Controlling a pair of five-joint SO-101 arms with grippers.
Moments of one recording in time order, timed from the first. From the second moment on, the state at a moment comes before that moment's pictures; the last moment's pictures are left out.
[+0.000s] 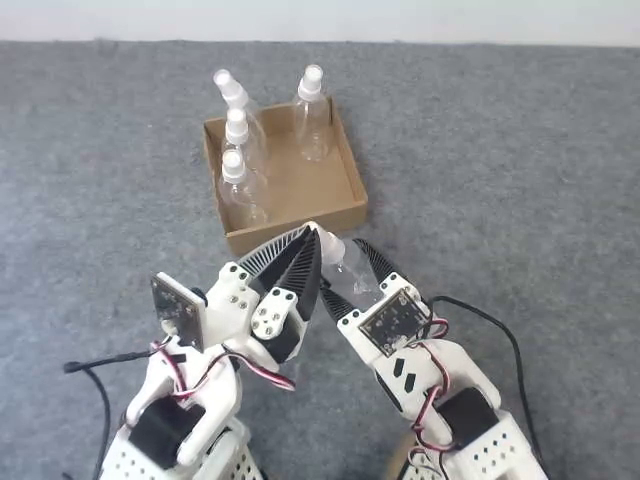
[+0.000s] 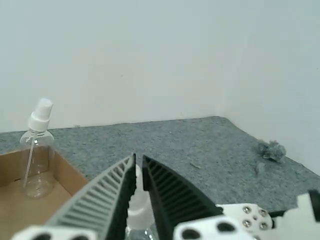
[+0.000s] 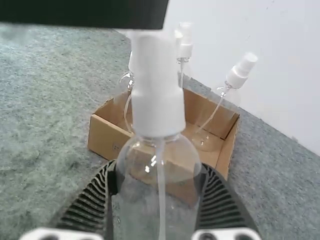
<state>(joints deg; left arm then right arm) 29.5 -103.4 80.6 40.2 18.9 -37.5 -102.9 95.2 30.5 15.2</state>
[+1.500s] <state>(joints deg) 25.9 -103.5 90.8 29.4 10.7 -41.8 -102.9 95.2 30.6 15.2</state>
